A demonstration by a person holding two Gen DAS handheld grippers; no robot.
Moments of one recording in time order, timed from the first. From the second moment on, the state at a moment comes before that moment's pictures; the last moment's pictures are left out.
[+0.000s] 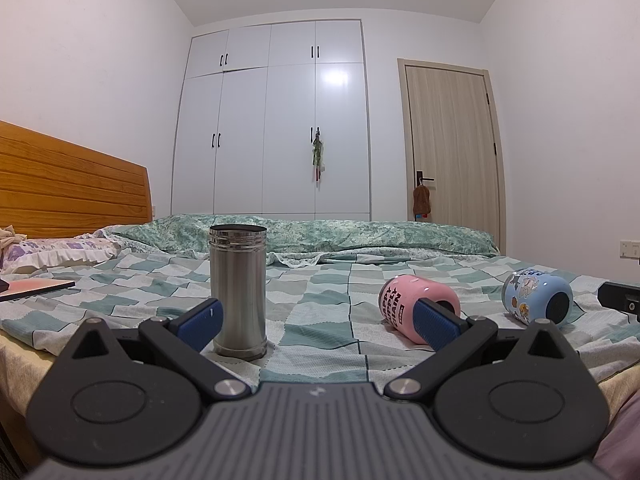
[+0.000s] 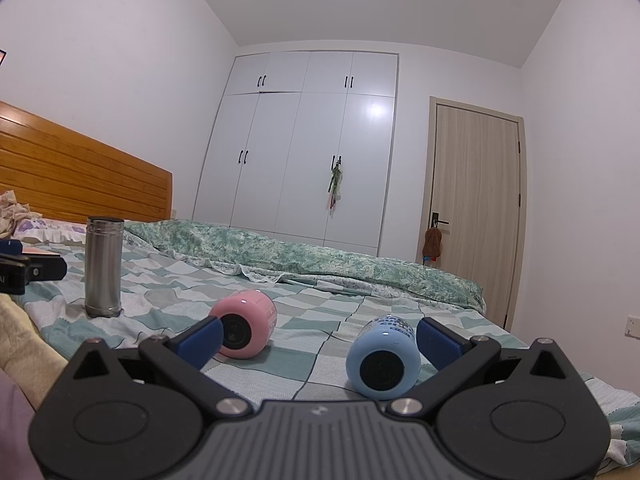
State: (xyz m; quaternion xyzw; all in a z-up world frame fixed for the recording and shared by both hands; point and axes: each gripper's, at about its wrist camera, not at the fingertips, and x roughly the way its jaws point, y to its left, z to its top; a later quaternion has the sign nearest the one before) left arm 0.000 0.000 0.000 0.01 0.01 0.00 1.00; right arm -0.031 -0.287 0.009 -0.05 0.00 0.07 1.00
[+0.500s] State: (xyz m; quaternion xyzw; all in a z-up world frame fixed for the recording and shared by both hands) left arm 0.000 0.000 0.000 0.01 0.01 0.00 1.00; right arm -0.031 -0.286 0.009 -0.06 0.00 0.07 1.00
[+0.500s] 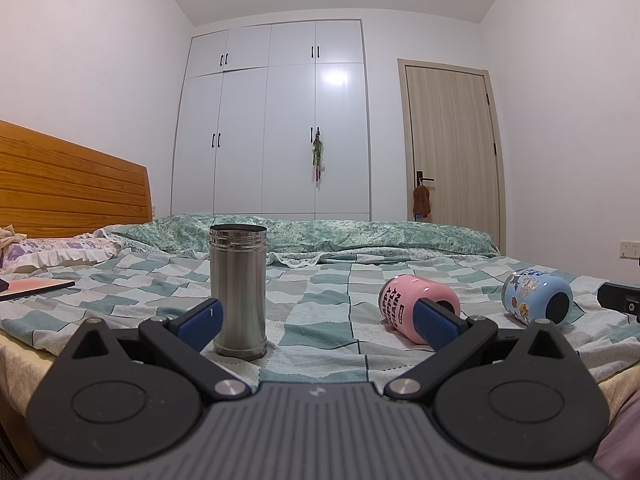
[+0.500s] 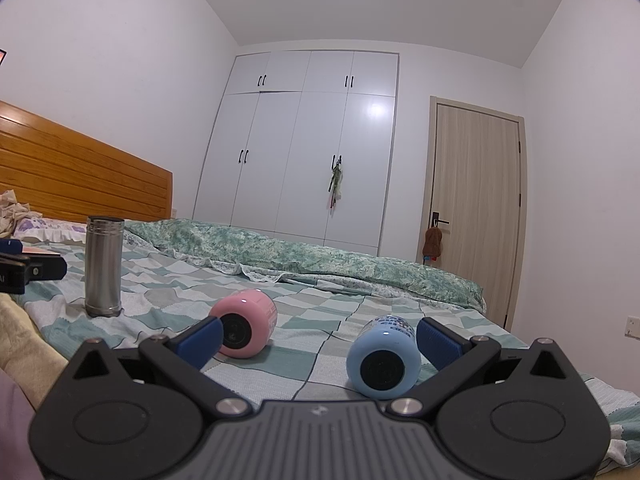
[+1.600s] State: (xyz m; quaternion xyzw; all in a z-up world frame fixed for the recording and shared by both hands) left arm 0.005 0.002 0.008 0.01 0.03 -0.01 1.00; right arm -0.026 -0.279 0.014 -0.06 0.02 0.08 0.99
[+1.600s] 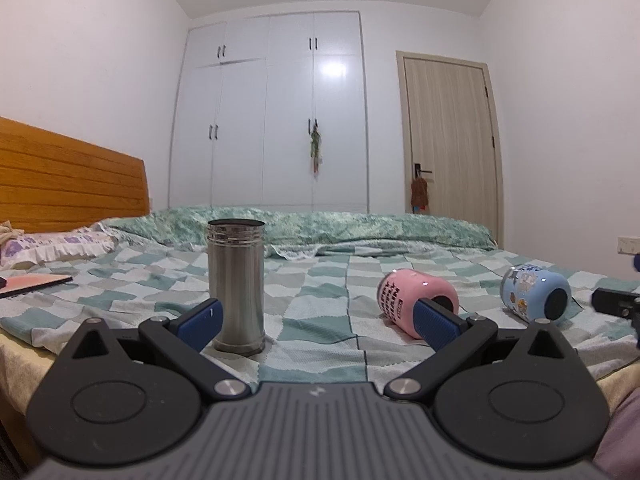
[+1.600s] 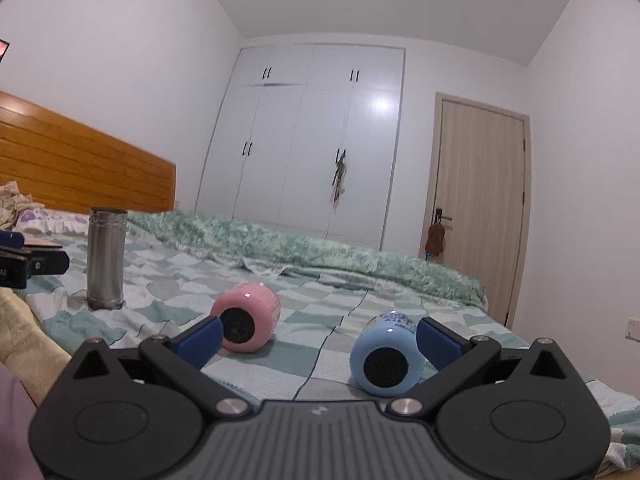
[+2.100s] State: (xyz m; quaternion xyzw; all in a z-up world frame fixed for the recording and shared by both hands) left arm 0.051 0.035 0.037 0.03 0.05 0.00 1.00; right arm 0.067 -0.208 0.063 -0.11 0.13 0.17 0.97
